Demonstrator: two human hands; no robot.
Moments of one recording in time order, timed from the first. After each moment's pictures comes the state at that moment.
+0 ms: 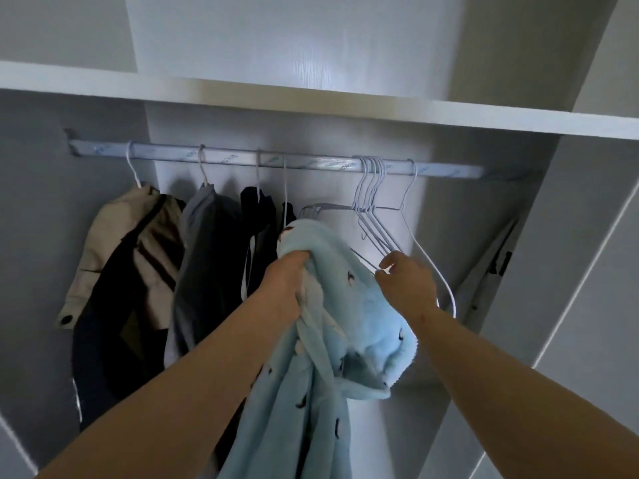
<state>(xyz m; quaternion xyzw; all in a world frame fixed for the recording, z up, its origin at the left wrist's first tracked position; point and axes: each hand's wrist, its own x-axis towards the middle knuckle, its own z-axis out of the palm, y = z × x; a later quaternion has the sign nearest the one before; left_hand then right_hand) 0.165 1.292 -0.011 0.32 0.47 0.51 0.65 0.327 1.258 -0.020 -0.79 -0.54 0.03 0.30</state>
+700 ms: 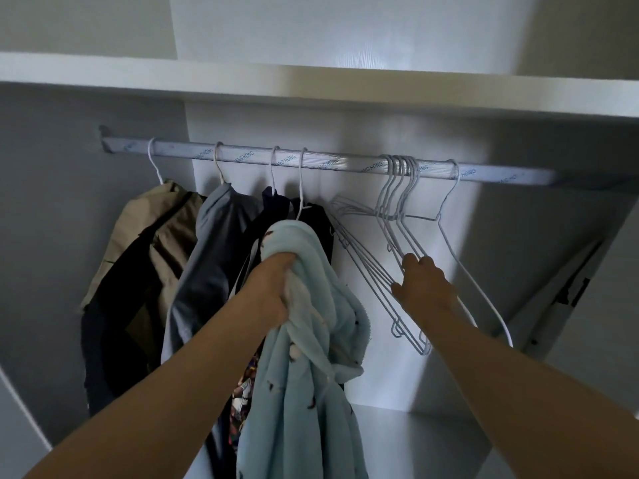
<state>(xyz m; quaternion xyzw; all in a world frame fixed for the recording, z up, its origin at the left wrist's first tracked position) 0.166 1.314 -0.011 0.30 0.48 0.55 0.61 0.369 1.334 -0.037 -0.75 -0.63 -0.06 0.18</state>
